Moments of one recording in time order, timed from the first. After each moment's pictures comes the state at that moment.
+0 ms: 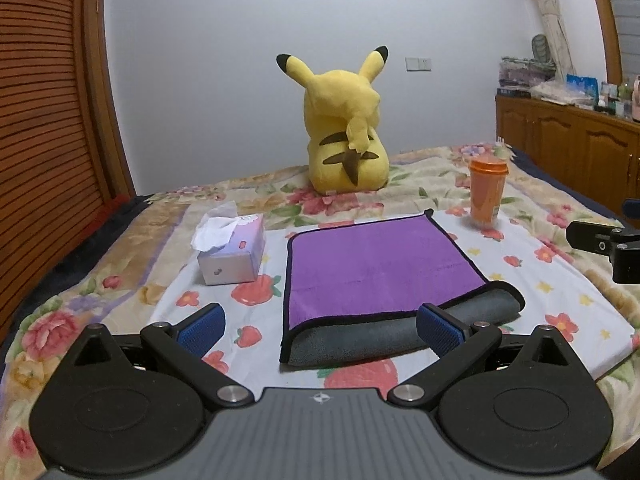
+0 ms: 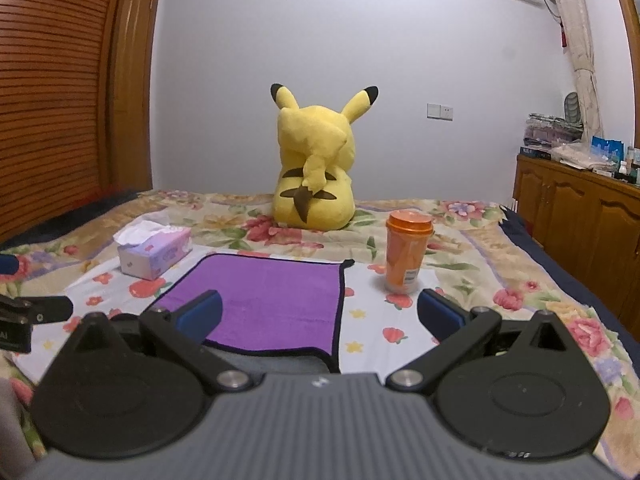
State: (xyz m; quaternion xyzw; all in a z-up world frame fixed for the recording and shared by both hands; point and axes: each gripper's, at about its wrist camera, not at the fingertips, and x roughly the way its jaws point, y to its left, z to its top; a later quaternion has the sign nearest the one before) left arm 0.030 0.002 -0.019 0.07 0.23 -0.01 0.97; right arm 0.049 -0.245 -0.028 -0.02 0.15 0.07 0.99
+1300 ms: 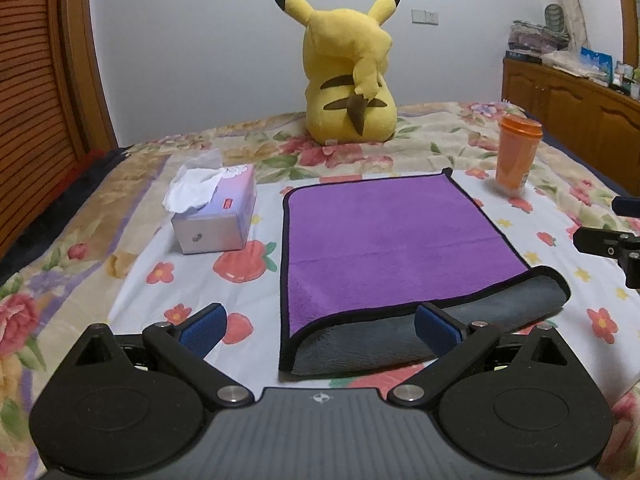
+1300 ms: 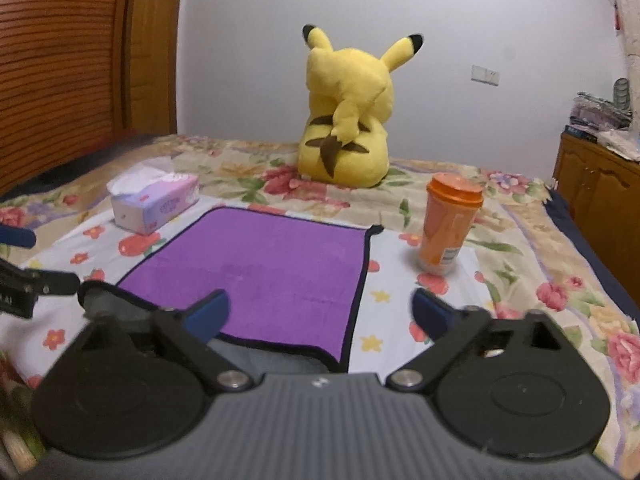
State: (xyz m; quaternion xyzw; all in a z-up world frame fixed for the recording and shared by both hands) left arm 0.119 0.026 -0.052 0.06 0.31 -0.02 0.95; right arm 0.128 -0.239 -0.052 -0.06 0.23 0.12 0.96
